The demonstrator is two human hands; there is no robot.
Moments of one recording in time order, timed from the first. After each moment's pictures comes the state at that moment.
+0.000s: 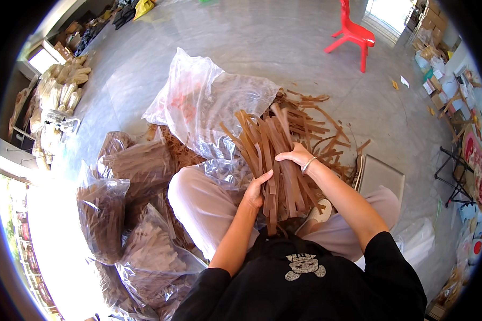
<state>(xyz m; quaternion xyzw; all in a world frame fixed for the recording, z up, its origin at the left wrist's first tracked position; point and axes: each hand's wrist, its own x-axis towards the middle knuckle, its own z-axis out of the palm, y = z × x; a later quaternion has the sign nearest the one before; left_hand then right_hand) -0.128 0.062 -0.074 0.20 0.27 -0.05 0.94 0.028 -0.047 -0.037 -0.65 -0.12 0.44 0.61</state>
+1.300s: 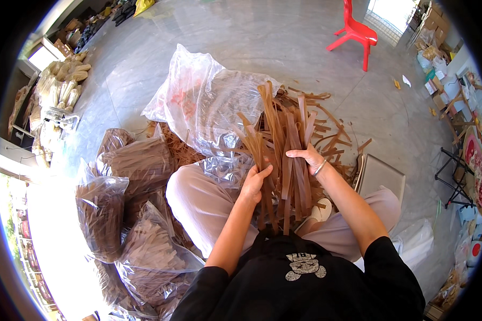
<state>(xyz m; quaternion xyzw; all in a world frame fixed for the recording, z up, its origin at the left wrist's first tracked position) -0.120 0.065 -0.039 0.38 0.31 0.02 0.87 0.028 -0.070 -0.026 -0.57 -0.10 0.43 0.70</state>
